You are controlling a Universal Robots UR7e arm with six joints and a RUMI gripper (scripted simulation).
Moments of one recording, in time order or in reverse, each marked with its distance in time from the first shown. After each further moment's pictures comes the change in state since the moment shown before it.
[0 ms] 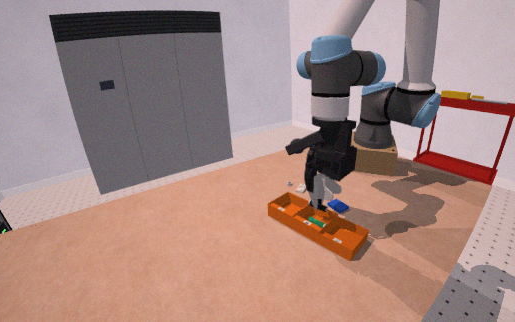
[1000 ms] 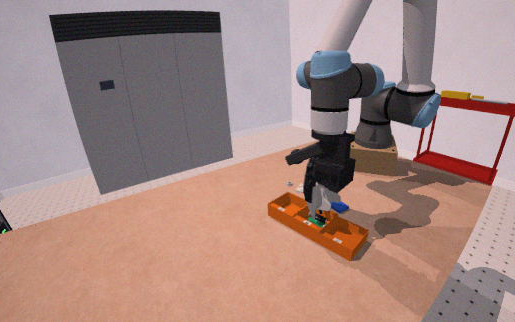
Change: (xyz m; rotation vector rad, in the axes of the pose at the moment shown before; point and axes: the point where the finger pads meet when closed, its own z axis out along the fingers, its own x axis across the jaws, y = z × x) arm 0.000 0.000 0.027 -0.001 0.003 0.002
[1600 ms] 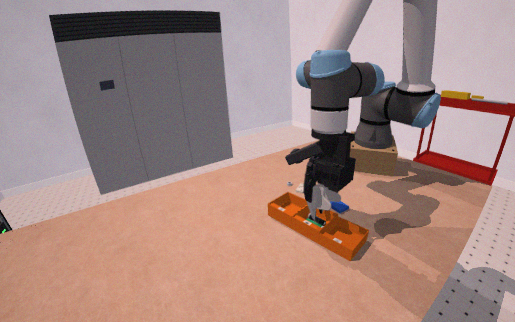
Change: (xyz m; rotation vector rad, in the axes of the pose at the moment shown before) arm 0.000 0.000 -0.001 -0.001 0.003 0.000
